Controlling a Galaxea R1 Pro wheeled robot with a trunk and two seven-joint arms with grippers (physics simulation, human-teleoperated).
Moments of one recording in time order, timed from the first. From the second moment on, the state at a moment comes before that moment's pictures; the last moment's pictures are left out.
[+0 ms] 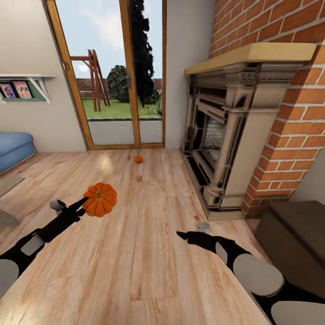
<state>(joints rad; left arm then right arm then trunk) -0.86 0.44 -0.30 -0.28 1.17 0.37 -1.36 -0.91 0.05 -1.00 -0.14 0.83 0.06 0.70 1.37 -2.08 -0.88</state>
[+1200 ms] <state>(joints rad) -0.86 0.43 -0.30 -0.28 1.17 0.37 -1.35 -0.91 0.05 -1.00 -0.14 0.83 0.05 0.68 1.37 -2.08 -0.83</state>
